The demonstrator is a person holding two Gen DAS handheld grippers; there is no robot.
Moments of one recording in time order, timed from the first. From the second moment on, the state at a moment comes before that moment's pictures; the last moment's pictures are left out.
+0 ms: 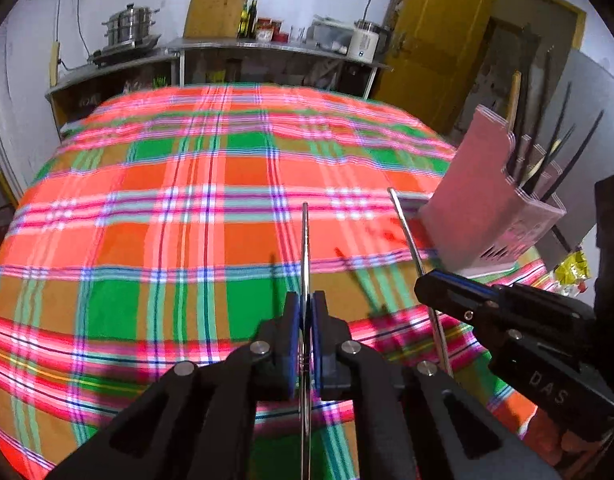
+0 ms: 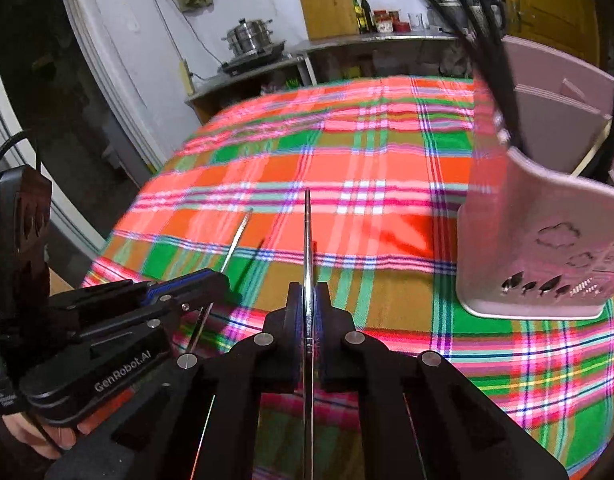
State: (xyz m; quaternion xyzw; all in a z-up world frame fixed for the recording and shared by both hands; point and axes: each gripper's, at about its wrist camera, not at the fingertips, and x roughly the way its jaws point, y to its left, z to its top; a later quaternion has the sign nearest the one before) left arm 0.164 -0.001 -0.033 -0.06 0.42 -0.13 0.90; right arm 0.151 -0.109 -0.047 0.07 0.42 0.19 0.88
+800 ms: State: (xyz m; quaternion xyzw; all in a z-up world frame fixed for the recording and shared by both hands) left arm 0.119 -0.031 0.053 -0.06 0.36 -0.19 0.91; right arm 0.089 -0.161 0.031 0.11 0.32 0.18 0.92
